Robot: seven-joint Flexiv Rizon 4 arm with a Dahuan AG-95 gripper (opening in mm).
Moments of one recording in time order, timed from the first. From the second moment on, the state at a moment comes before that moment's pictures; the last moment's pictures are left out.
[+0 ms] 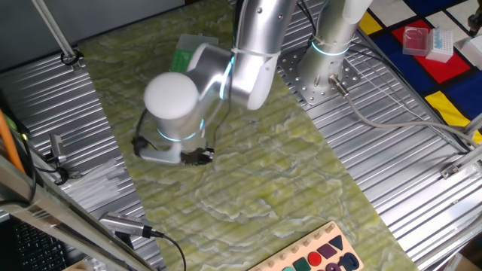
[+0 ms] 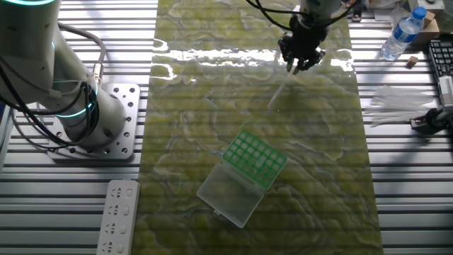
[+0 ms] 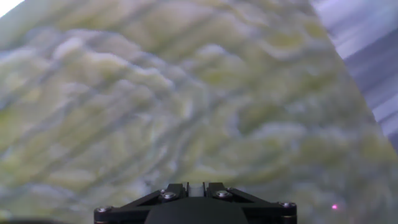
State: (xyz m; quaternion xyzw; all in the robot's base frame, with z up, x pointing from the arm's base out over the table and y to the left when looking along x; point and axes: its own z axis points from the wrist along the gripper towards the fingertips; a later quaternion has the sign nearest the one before) arm 0.547 0.132 0.041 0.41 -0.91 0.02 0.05
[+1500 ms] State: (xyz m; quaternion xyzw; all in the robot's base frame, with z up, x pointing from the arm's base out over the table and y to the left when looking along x) arm 0.544 0.092 0.046 0.03 -1.00 -0.01 0.05
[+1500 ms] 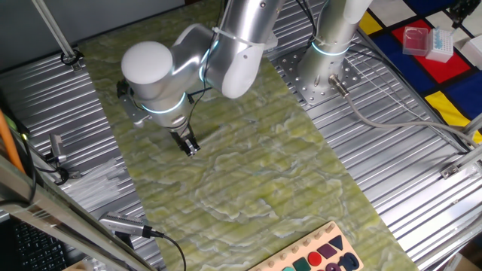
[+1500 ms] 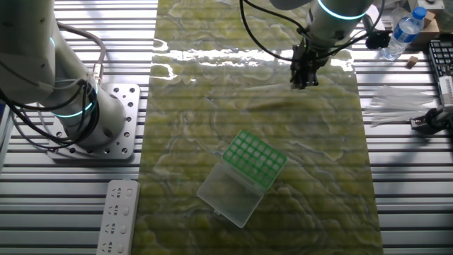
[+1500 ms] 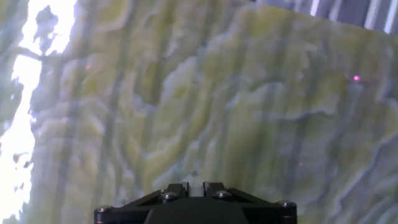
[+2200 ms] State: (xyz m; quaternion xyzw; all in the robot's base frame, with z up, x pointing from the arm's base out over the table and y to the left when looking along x) arm 0.545 0.091 0.044 -0.03 -1.00 -0.02 0.04
